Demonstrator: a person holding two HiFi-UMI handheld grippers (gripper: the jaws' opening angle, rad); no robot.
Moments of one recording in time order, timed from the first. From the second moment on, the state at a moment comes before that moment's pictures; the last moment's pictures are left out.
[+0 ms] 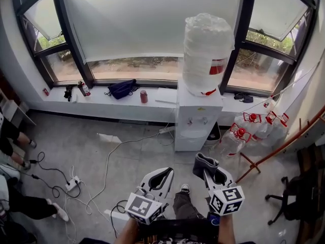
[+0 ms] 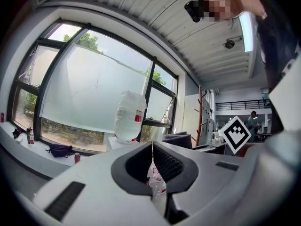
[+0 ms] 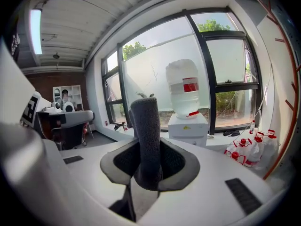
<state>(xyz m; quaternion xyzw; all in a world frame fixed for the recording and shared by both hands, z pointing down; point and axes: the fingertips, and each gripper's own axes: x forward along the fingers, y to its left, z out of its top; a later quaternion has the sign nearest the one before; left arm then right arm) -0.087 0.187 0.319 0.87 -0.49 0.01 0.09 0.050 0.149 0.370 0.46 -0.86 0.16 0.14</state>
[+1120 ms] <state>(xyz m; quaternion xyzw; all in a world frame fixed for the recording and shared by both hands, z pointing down) -0.052 -0.045 0.318 0.83 -0.55 0.04 0.10 0.079 -0.148 0.415 0.40 -0.88 0.19 0.17</state>
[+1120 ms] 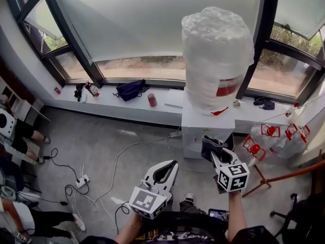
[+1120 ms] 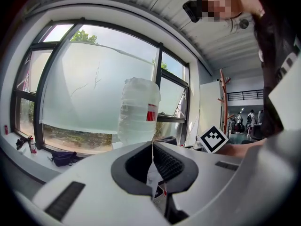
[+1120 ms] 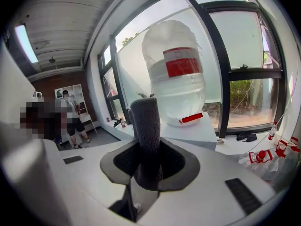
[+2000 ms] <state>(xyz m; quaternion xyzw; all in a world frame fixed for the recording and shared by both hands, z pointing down) -0.138 -0.156 0.311 0.87 -0.48 0.05 0.08 -0.059 -0.278 0.511 0.40 -0.83 0.29 0.24</state>
